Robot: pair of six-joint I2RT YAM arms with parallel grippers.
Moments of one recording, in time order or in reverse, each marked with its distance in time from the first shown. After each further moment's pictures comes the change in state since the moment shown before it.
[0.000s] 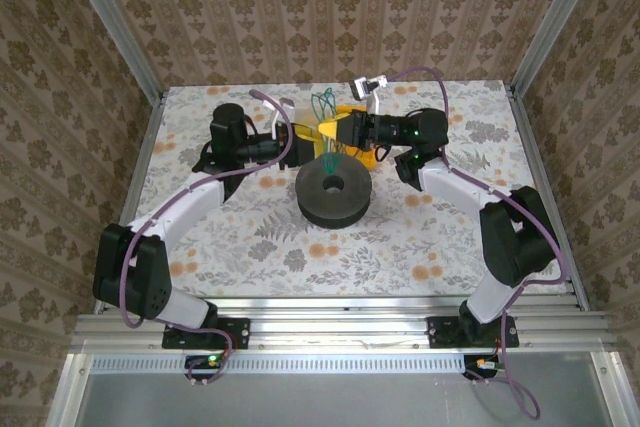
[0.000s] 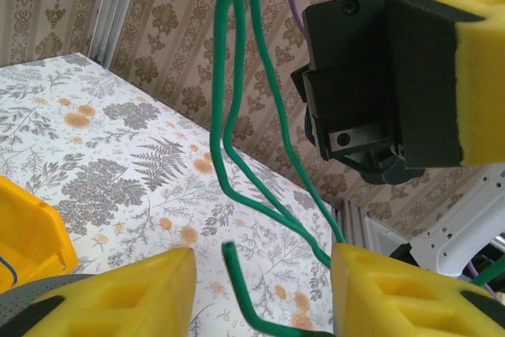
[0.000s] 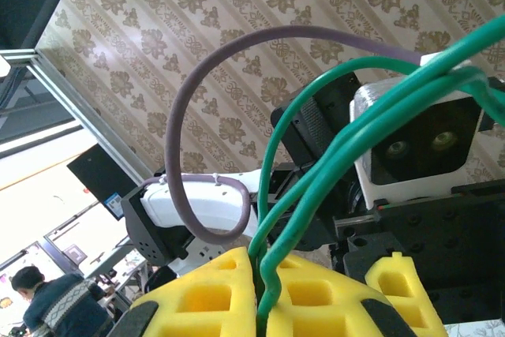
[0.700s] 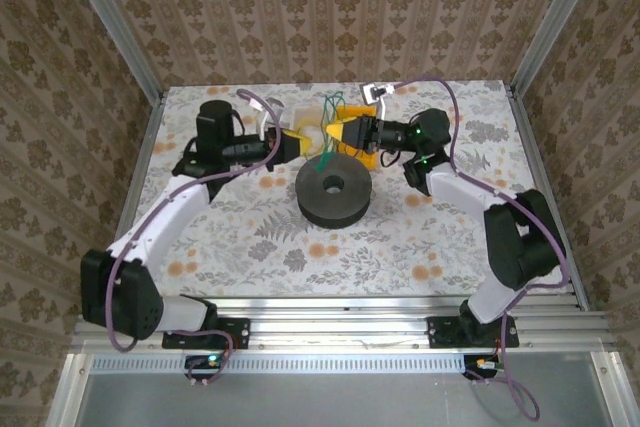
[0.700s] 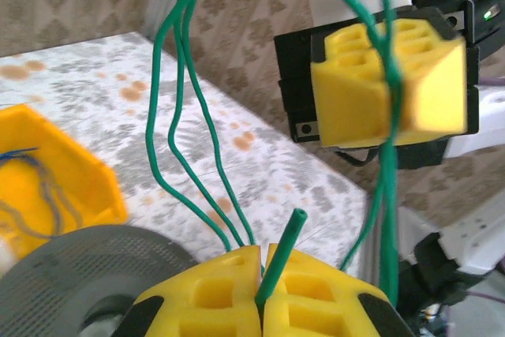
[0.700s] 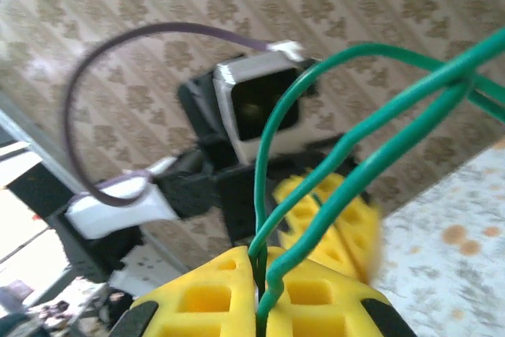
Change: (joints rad) left arm 0.051 -0.134 0.092 -0.452 -0.126 0.219; right arm -0.056 -0.067 -0.101 -0.238 0.060 -0.251
